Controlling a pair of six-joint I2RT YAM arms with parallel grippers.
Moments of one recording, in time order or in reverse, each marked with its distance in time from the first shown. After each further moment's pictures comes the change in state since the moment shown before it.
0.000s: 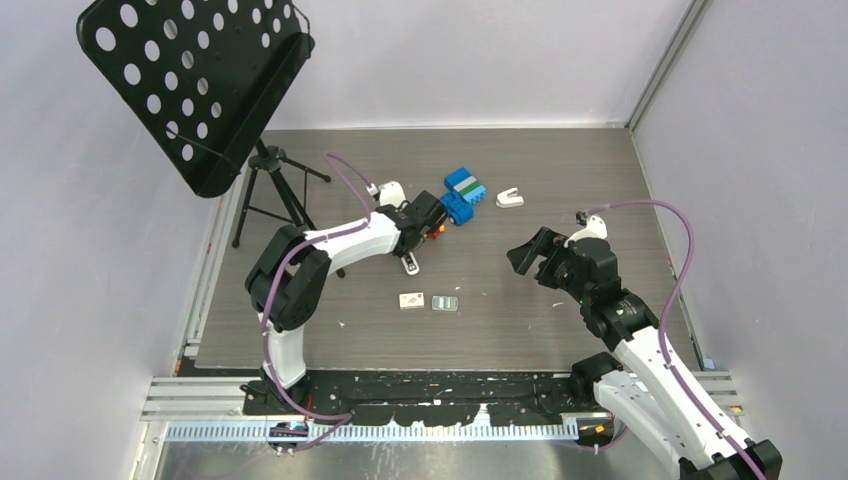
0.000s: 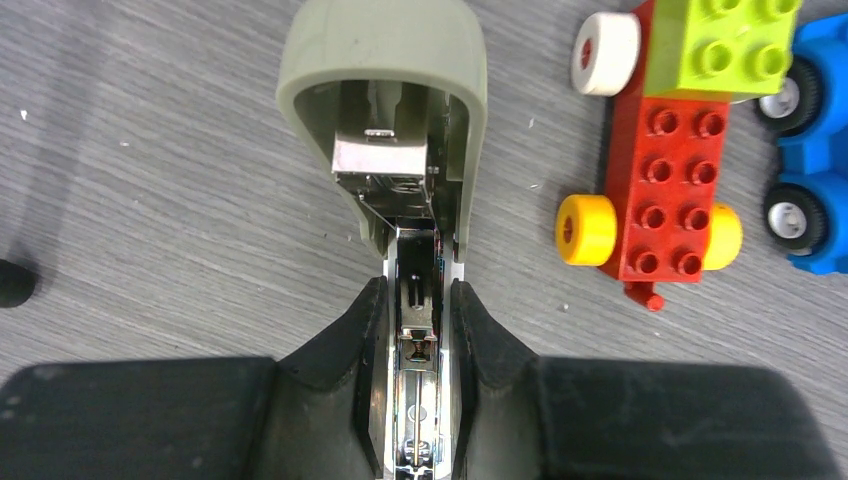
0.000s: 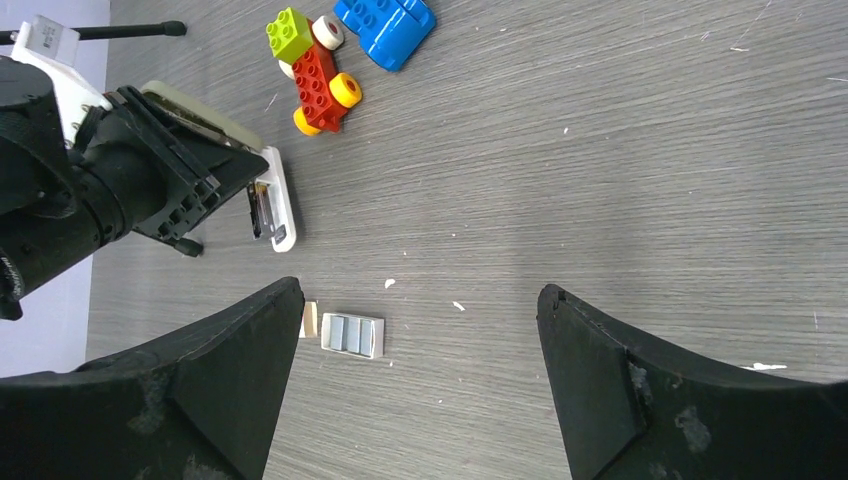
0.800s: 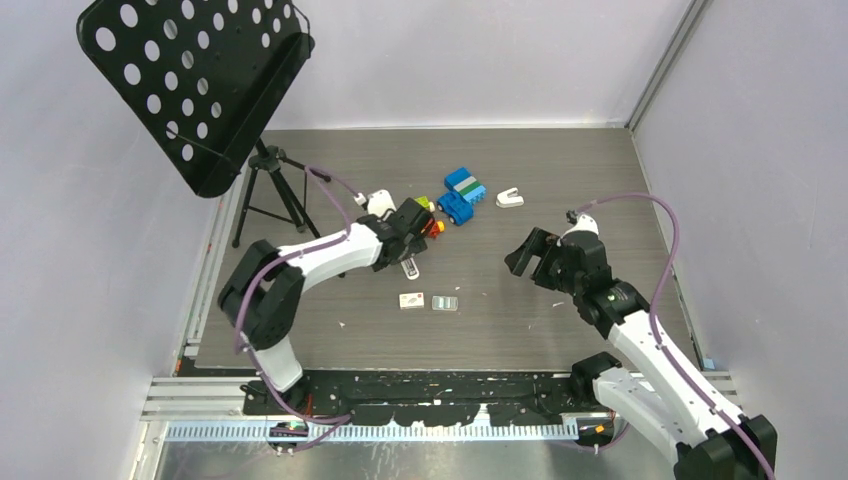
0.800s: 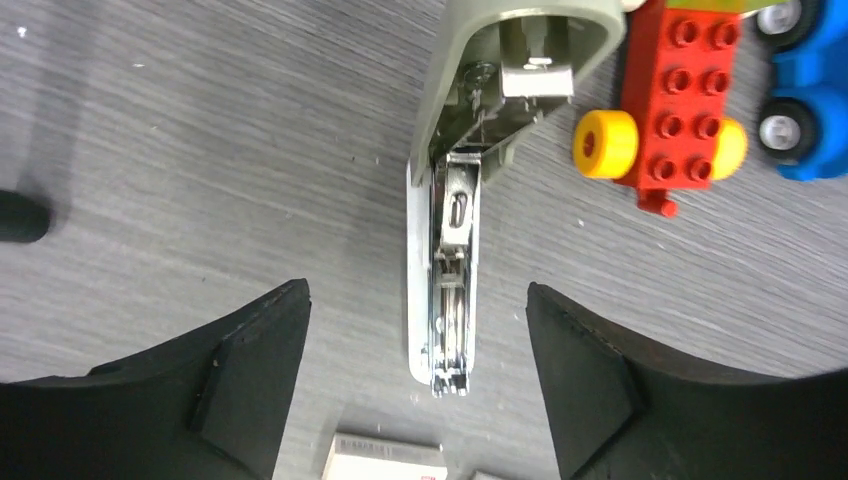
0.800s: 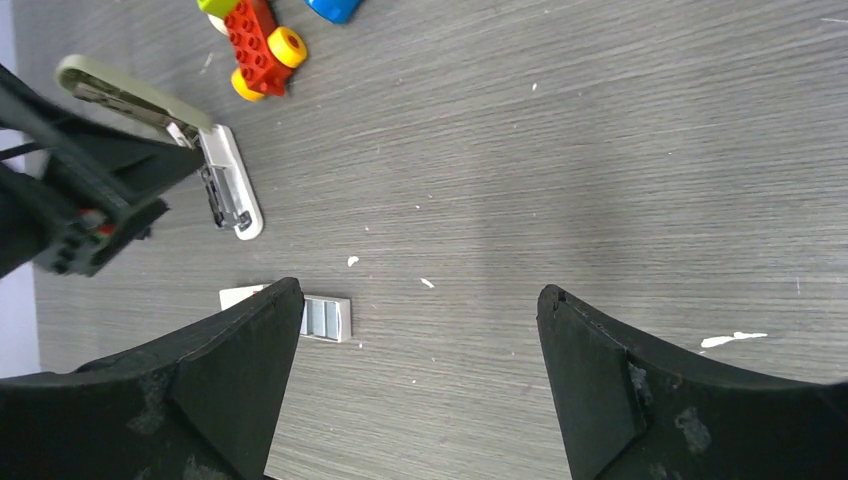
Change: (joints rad) left arm 0.000 -0.116 -0.134 0.027 0.108 -0.024; right arm 0.000 0.086 0.018 -0.043 -0.001 -0.006
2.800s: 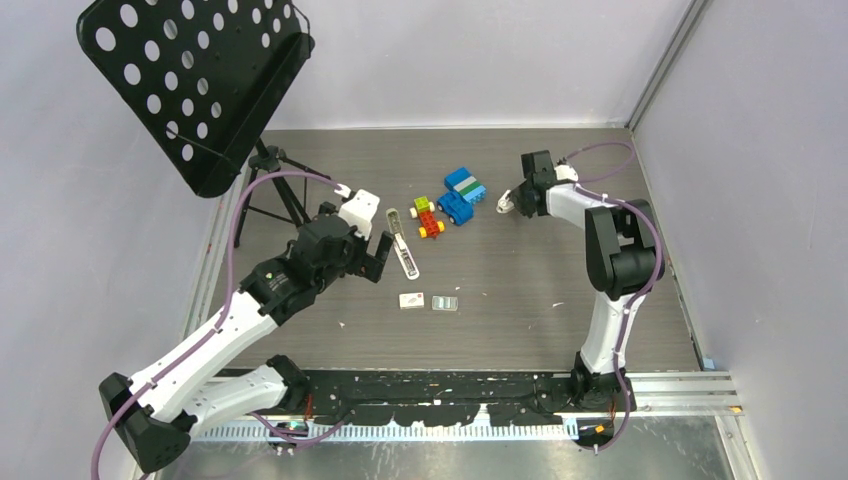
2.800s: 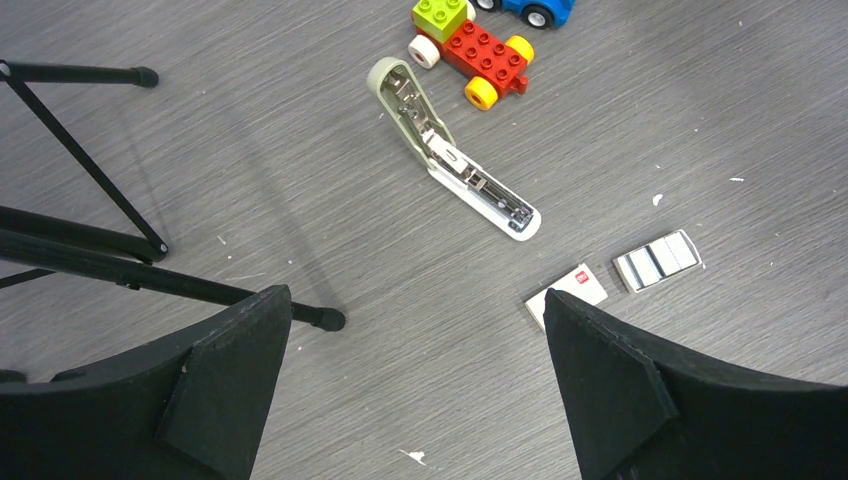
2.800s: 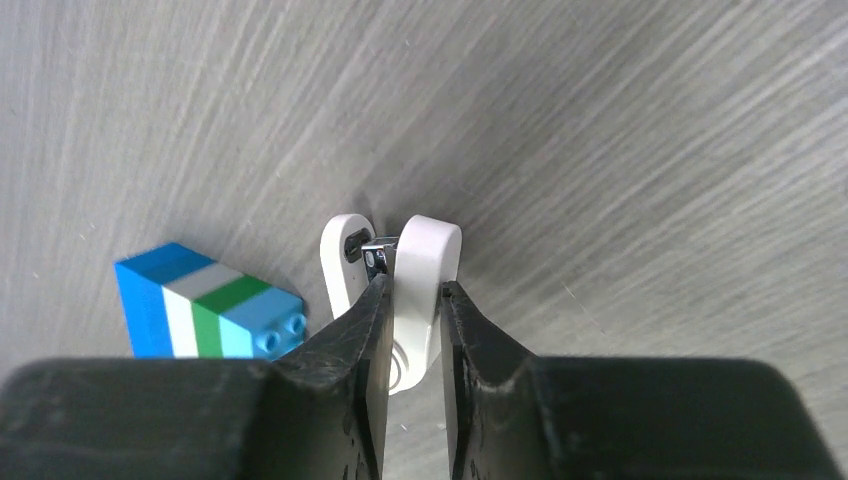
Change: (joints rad) left arm 0.000 -0.841 -0.254 0.029 0.233 1.034; right arm -0.162 1.230 0.721 0.202 0.216 0.419
